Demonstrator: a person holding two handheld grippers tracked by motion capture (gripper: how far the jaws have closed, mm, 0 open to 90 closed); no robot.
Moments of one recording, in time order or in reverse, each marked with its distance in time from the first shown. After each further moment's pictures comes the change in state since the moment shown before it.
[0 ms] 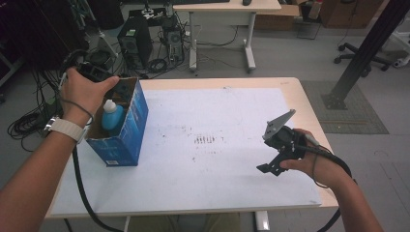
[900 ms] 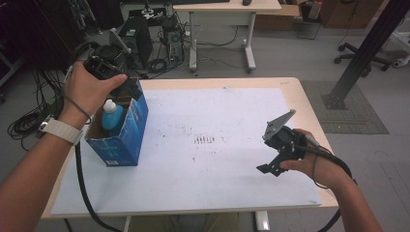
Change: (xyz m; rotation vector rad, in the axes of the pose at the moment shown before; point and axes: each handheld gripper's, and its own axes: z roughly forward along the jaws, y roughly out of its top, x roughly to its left) left arm -0.033 0.002 -0.020 -0.048 -0.060 0.193; right arm 0.002 0.001 -0.001 -0.001 -0.004 0.007
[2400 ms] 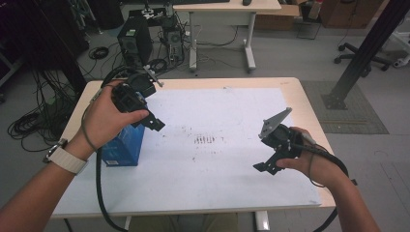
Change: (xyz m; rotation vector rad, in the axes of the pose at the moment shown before) left arm -0.074 -0.029 0.020 -0.021 -0.102 0.401; right arm 0.003 0.011 0.000 -0.004 -0.004 -0.014
